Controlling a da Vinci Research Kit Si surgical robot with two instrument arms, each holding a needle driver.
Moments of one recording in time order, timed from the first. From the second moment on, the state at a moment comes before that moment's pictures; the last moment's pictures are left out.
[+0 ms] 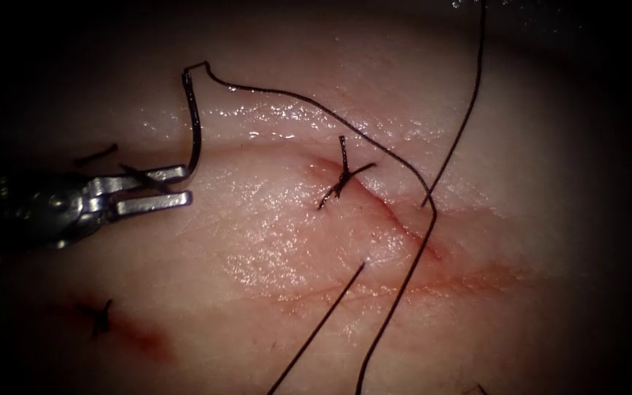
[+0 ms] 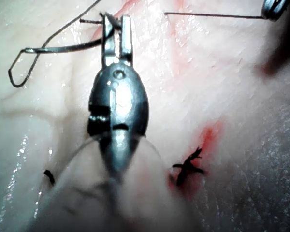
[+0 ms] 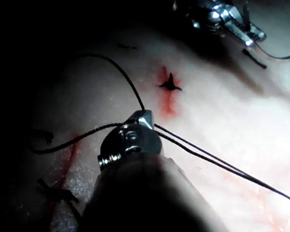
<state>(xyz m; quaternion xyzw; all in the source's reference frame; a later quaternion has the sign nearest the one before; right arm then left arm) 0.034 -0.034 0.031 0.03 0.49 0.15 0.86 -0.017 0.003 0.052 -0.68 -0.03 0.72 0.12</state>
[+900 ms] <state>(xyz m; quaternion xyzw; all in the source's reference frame) 0.037 -0.040 0.026 0.08 0.53 0.07 0.84 -0.019 0.003 0.052 -0.69 -0.04 0.72 0.10</state>
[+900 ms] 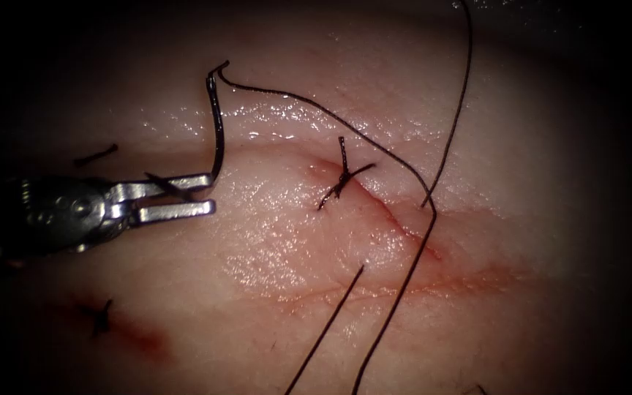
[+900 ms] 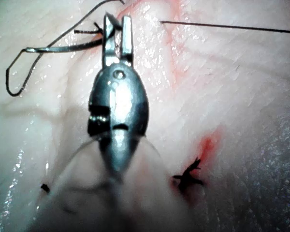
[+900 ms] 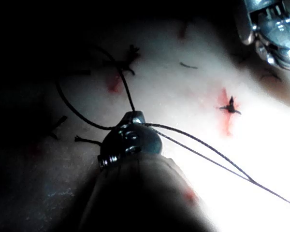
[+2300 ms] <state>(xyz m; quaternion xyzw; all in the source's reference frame) 0.010 -0.034 0.029 -0.07 0.46 0.28 0.84 -0.029 0.014 0.043 -0.77 -0.02 0.63 -0.04</state>
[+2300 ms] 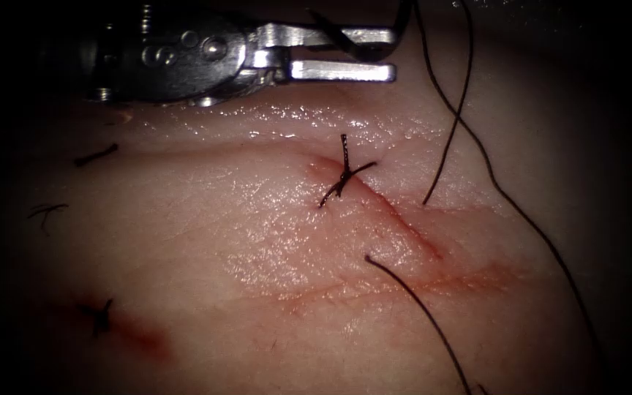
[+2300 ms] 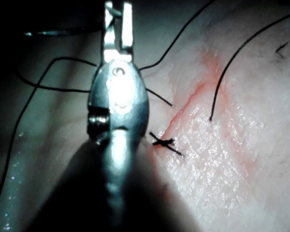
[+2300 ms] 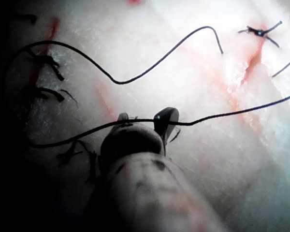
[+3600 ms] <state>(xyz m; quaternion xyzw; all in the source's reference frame) 0.011 -0.019 0.027 -0.12 0.44 0.13 0.88 -0.023 0.008 0.062 -0.70 -0.04 0.72 0.00</state>
